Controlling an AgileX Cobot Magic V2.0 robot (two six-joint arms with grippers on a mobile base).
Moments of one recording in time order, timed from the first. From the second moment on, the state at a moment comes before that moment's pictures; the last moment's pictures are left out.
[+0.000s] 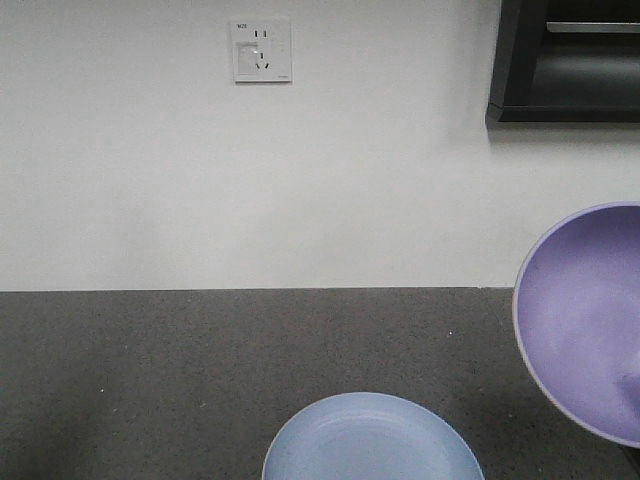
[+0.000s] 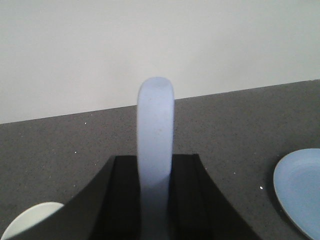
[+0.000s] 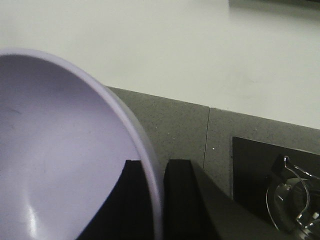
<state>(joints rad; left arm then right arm) -0.12 0.71 -1.07 -0.06 0.75 0.08 -0.01 0.83 -1.09 0.26 0.71 -0.33</state>
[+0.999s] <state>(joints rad) -0.12 0.71 -1.07 -0.05 0.74 0.09 -0.01 0.83 -1.09 0.26 0.71 -0.33</state>
